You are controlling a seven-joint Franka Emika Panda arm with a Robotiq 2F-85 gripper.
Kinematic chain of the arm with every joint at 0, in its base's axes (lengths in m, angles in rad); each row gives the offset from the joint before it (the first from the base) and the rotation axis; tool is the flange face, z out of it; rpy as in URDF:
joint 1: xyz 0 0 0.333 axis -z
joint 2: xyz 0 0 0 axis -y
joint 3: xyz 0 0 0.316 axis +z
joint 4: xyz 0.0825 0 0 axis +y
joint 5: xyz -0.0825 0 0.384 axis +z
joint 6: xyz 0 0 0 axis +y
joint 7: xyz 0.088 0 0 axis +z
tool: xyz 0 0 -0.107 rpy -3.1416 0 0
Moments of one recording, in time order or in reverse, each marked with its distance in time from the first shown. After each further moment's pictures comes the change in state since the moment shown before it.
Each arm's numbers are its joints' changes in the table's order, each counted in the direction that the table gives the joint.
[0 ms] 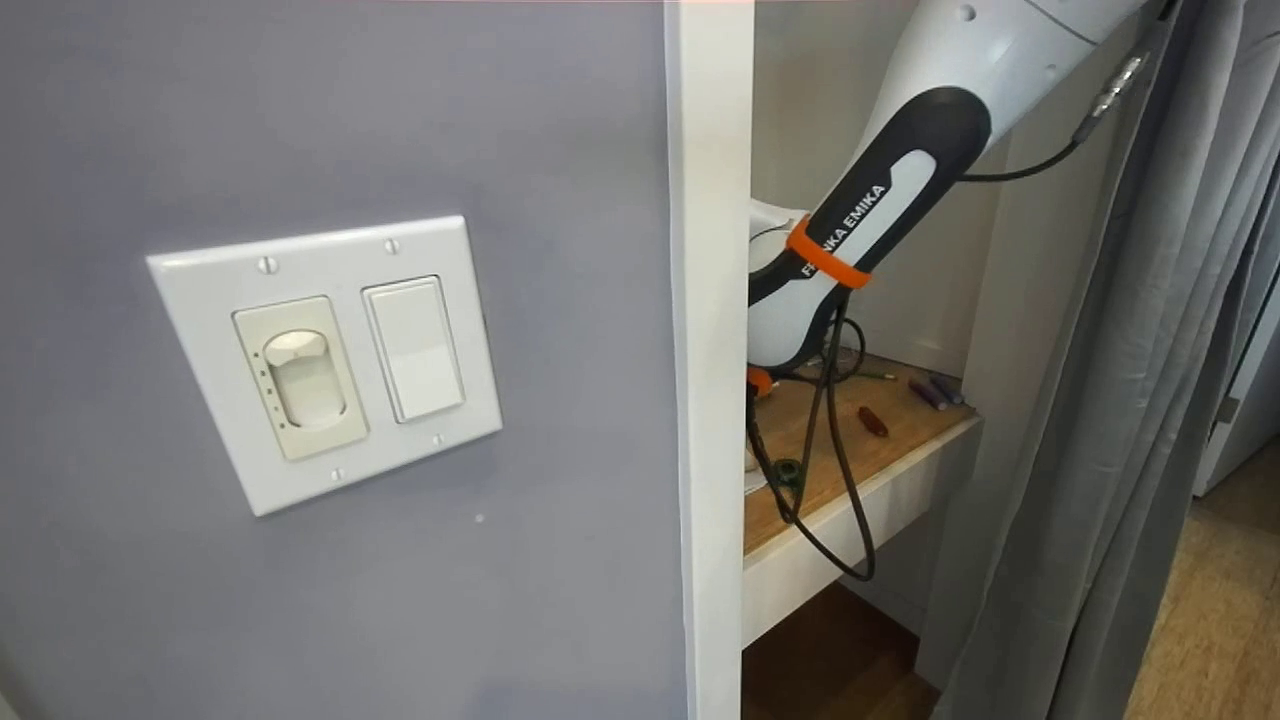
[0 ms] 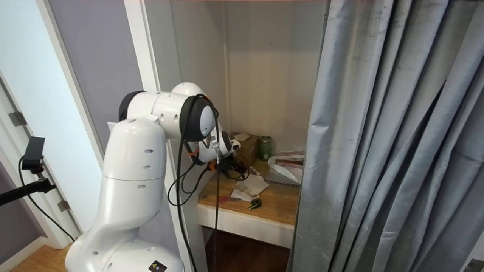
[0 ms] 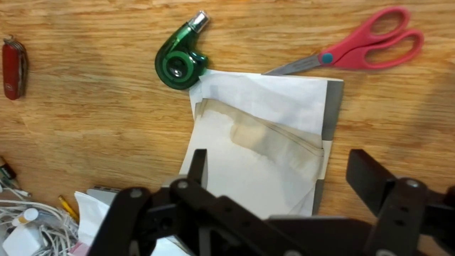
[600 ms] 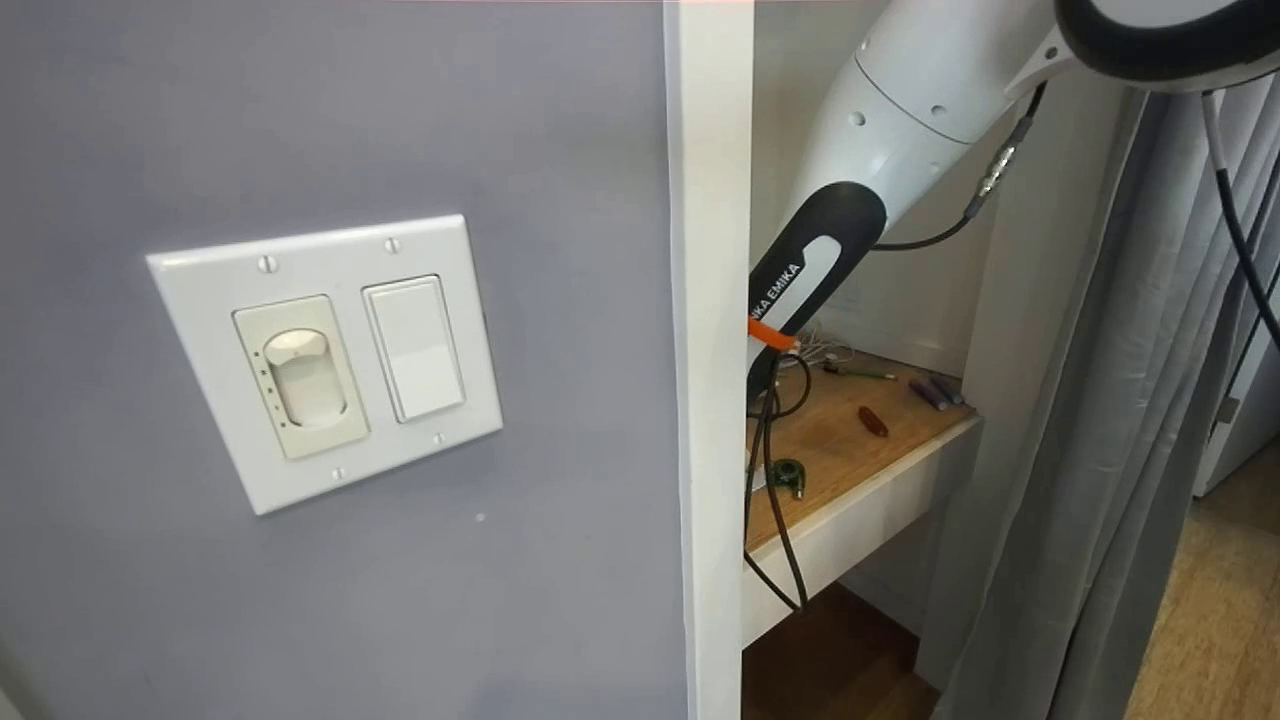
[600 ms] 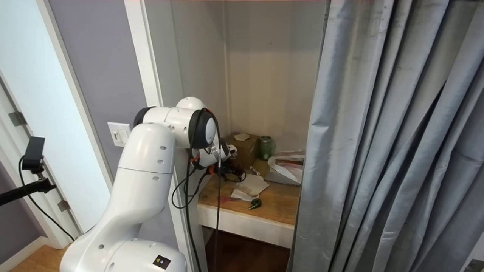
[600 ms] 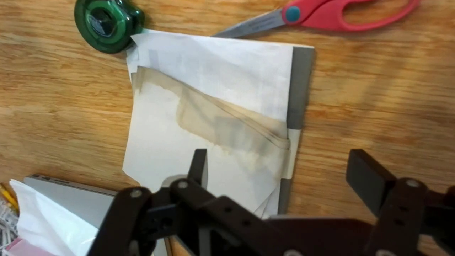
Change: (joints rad) arm -0.122 -0.220 -0.074 -0.211 0.005 0.000 0.003
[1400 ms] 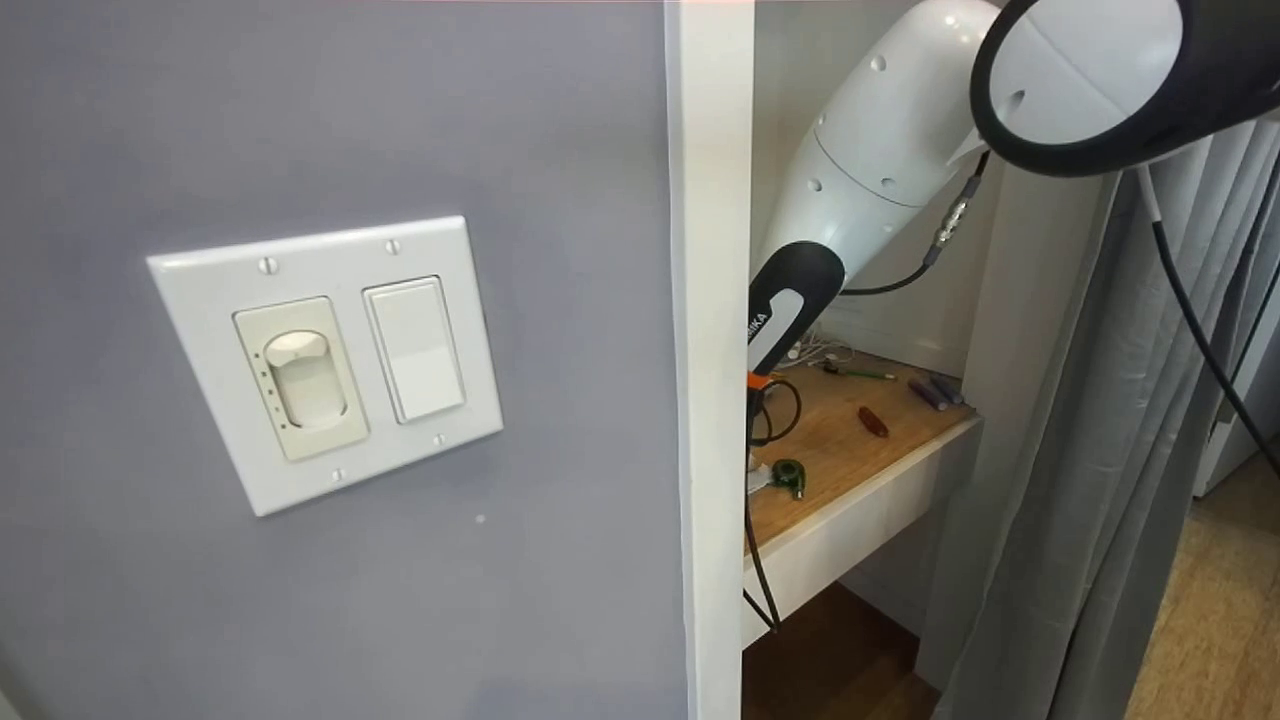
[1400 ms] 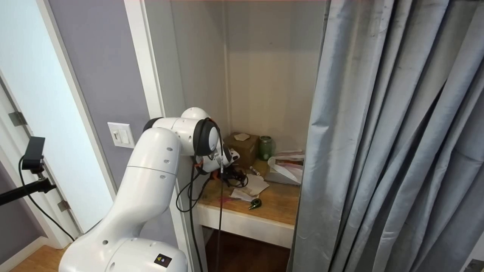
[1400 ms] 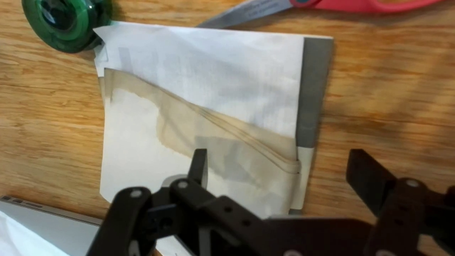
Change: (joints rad) arm -0.031 -0.145 -0.049 -0.125 0.046 0.005 0.019
